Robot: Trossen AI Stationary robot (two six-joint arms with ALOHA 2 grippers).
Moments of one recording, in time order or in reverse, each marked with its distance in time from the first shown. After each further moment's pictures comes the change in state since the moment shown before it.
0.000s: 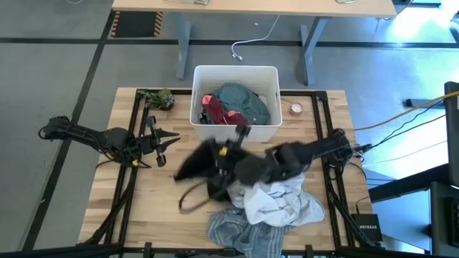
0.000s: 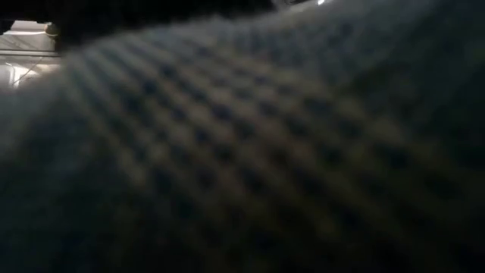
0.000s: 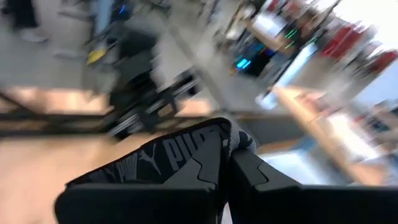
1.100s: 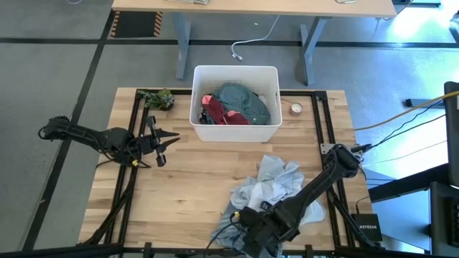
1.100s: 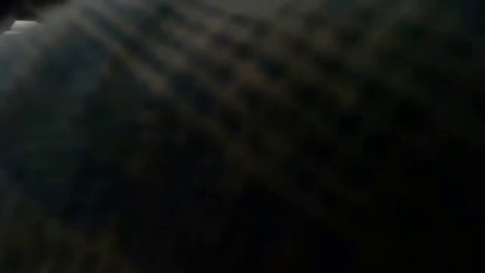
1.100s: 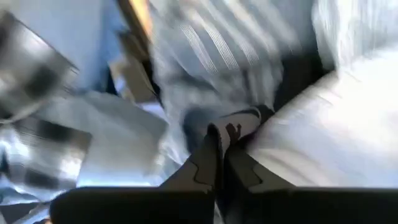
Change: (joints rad) left arm 0.000 0.000 0.000 0.000 0.000 0.000; right arm 0.272 0.047 -0.491 -0.179 -0.862 1.198
